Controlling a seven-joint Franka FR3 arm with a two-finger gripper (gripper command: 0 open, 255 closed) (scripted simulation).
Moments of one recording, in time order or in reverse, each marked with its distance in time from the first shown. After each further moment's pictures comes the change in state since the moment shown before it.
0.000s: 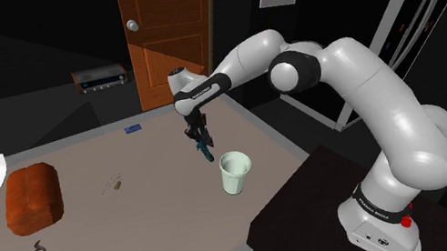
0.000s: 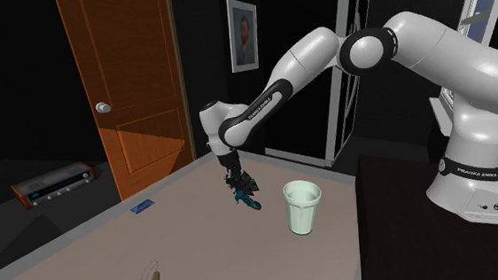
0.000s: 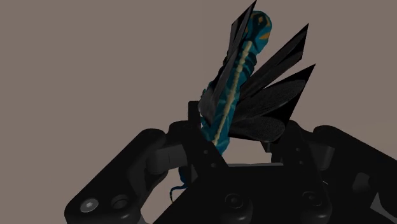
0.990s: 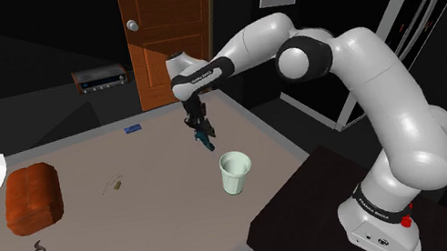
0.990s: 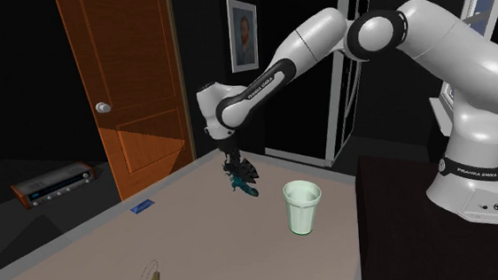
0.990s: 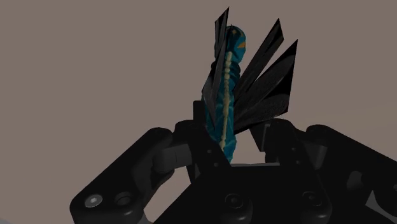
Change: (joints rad) arm -0.005 -0.118 0.008 -0.047 0.009 -0.075 -0.013
